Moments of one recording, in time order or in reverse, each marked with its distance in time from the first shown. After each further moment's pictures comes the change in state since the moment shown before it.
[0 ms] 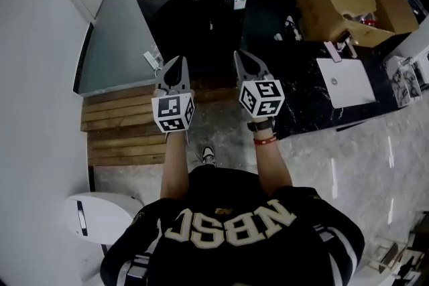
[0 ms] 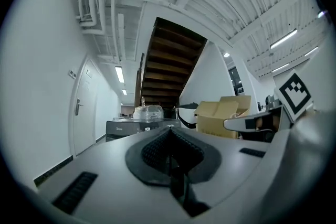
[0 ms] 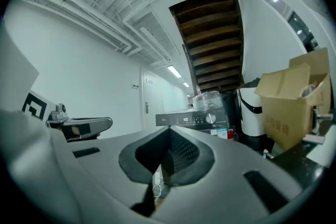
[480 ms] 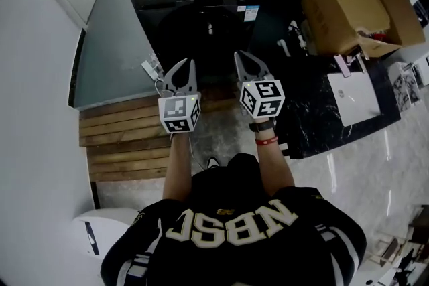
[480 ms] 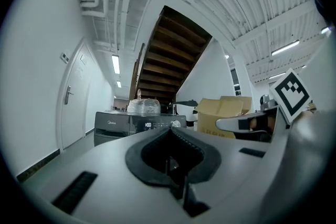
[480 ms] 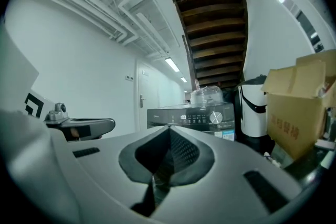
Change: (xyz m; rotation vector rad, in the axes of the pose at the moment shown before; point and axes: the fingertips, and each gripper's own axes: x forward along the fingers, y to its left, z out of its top) left arm 0.111 0.073 -0.038 -0.071 0.048 -0.088; right arm 0.136 -0.015 -0.010 -0.031 0.062 -0.052
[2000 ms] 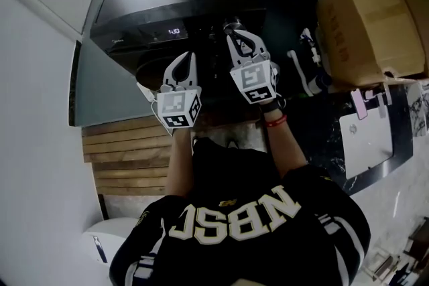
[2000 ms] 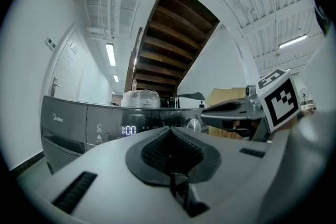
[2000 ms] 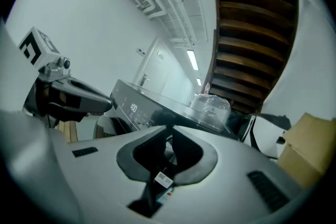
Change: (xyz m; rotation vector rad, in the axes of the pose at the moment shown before) left arm 0.282 0.023 -0.055 0.001 0.045 -0.003; right arm 0.236 -0.182 0.028 -0.481 0.050 0.045
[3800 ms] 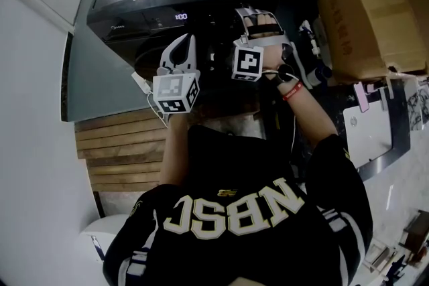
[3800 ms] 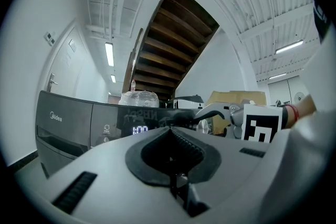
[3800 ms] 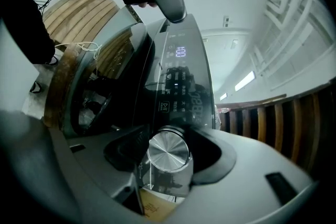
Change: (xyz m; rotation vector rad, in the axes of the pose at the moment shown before) left arm 0.006 0.032 -0.004 -0.020 -0.025 -0.048; right arm 0.058 0.014 -0.048 -1.117 0.390 -0.042
